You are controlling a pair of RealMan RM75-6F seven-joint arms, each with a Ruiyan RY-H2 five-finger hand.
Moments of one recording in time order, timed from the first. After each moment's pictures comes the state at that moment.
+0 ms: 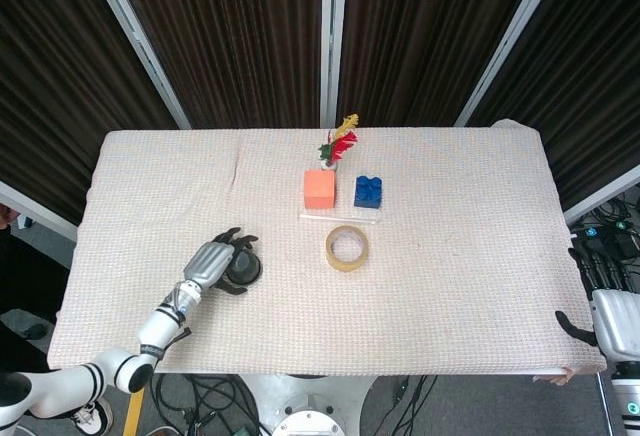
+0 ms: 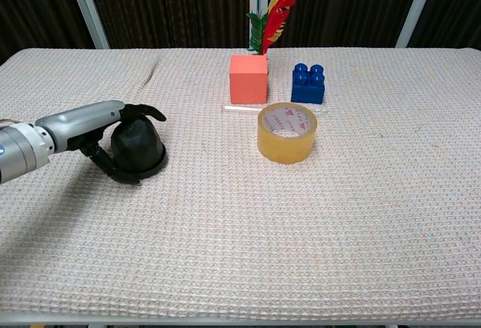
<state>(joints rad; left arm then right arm) -0.63 -1.71 -0.10 -1.16 1.34 0.87 -0.16 0.06 -1.02 0.05 -1.64 -1.45 1.42 0.04</state>
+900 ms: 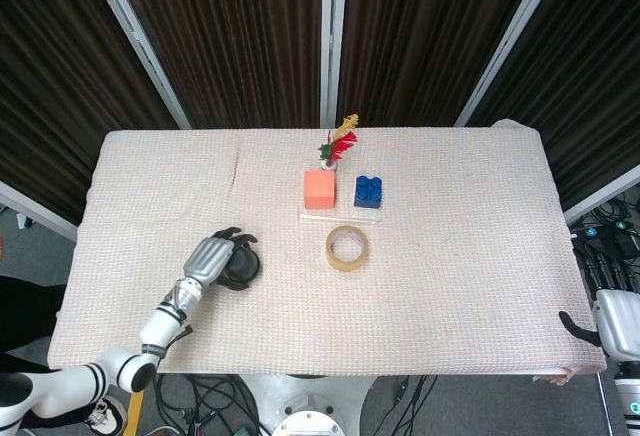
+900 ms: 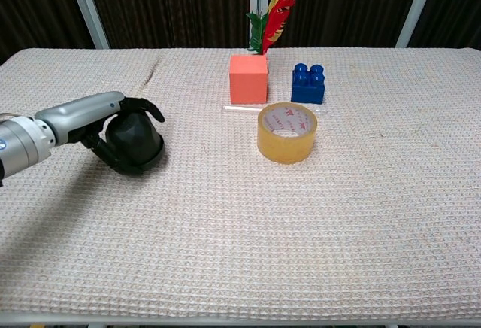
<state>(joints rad) -0.63 -1.71 -0.11 -1.18 1.33 0.92 -0.13 0.06 -1.02 0.05 -1.63 -1.44 1.41 0.04</state>
